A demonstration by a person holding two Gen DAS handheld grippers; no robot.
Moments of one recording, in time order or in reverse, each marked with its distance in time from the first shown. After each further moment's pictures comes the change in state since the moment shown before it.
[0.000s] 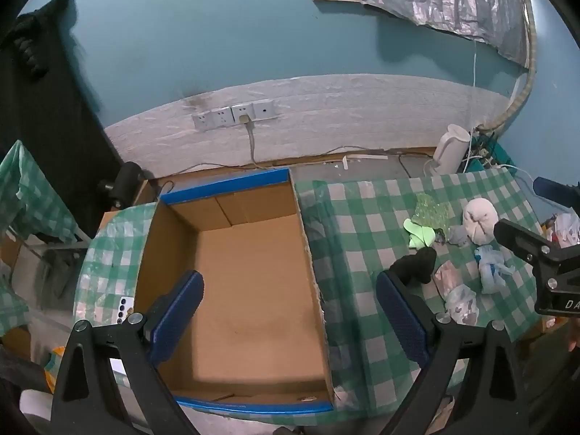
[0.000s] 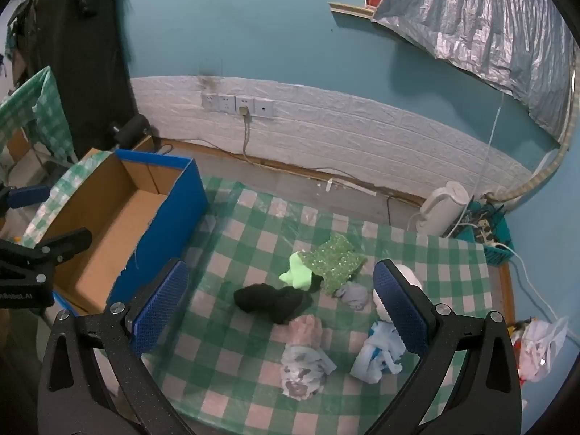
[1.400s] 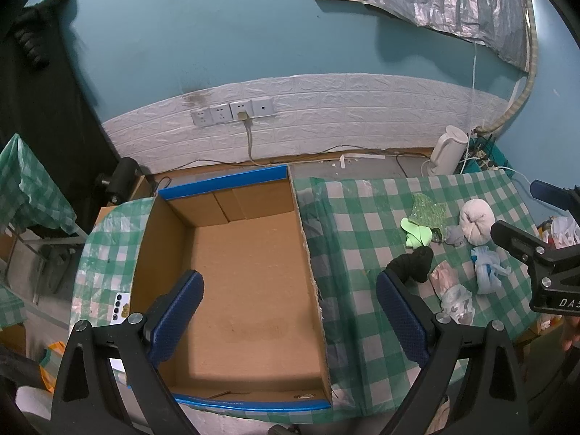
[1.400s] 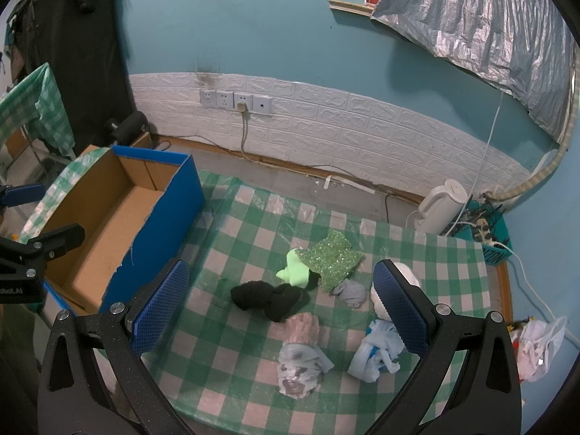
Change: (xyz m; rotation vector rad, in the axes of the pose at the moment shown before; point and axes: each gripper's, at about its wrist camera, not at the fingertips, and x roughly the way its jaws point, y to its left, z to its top) left arm -0.005 0.000 -0.002 -0.011 -0.006 -0.012; right arm 0.002 -0.001 -0.002 0.000 0.008 -0.007
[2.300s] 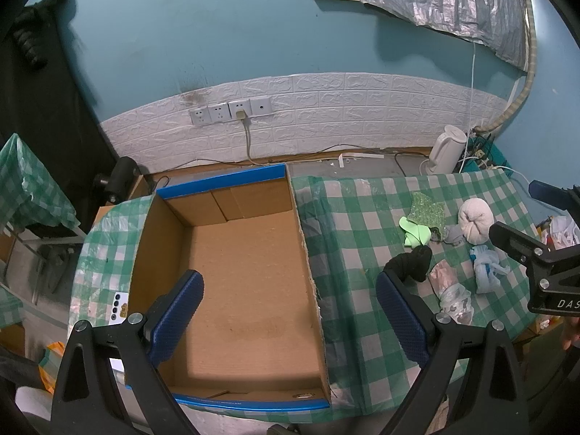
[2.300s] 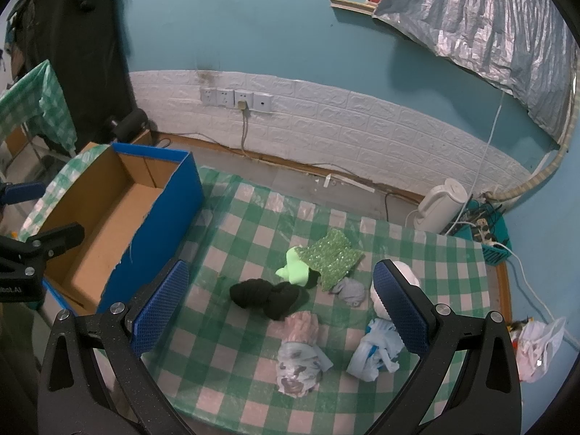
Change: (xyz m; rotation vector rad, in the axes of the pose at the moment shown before) left arm 0.002 0.003 0.002 -0.004 0.004 -0.003; right arm 0.002 0.000 -0.001 -0.003 0.003 -0.002
